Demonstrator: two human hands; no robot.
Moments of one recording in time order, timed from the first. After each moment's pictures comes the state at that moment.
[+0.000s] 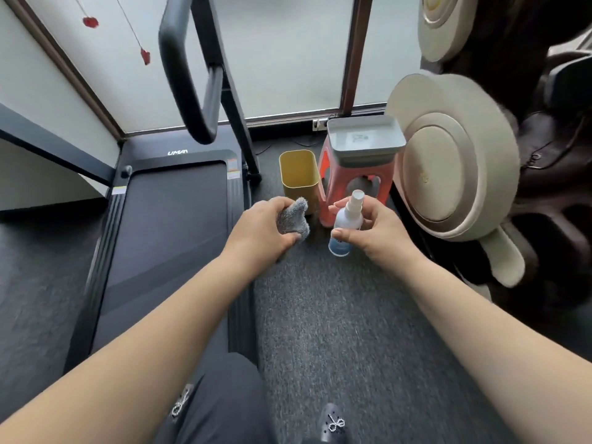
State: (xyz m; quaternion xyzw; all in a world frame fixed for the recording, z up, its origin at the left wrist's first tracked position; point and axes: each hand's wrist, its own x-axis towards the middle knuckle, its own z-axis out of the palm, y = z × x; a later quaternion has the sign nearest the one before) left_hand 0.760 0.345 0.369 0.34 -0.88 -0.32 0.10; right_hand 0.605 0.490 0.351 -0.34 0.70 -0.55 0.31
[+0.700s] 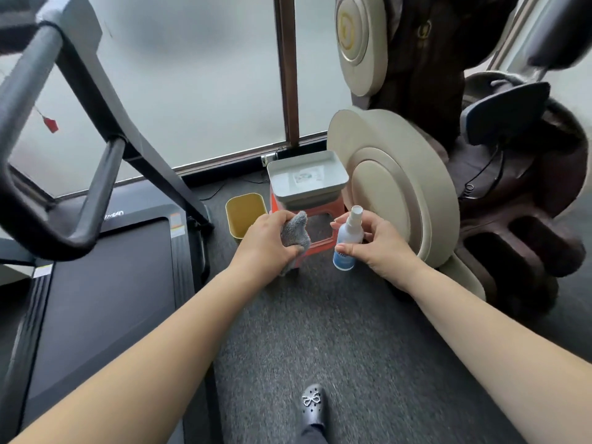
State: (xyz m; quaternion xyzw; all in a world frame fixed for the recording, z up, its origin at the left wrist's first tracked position) left_hand 0.523 0.324 0.366 0.26 -0.91 -0.31 0.07; right_hand 0.394 0.493 0.347 -0.30 0.74 -0.54 0.27
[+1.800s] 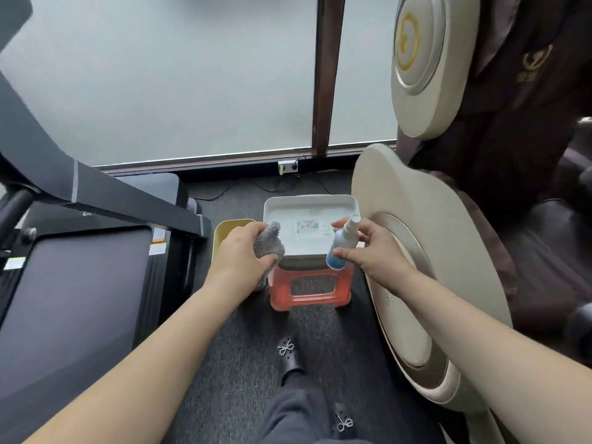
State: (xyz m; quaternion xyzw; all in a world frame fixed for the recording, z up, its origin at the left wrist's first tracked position) left_hand 0.243 0.147 0.320 0.43 -0.84 -0.31 0.09; right_hand 0.051 0.286 0.292 -0.31 0.72 -0.50 0.36
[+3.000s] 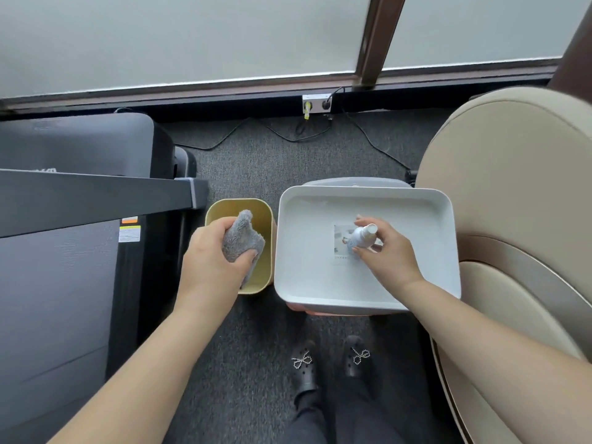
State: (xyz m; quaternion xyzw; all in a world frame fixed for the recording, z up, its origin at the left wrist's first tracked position) left_hand 0.171 -0.061 0.103 0.58 -0.74 -0.33 0.08; right_hand -0.054 0.073 0.002 -0.28 0.78 -0.42 0.37
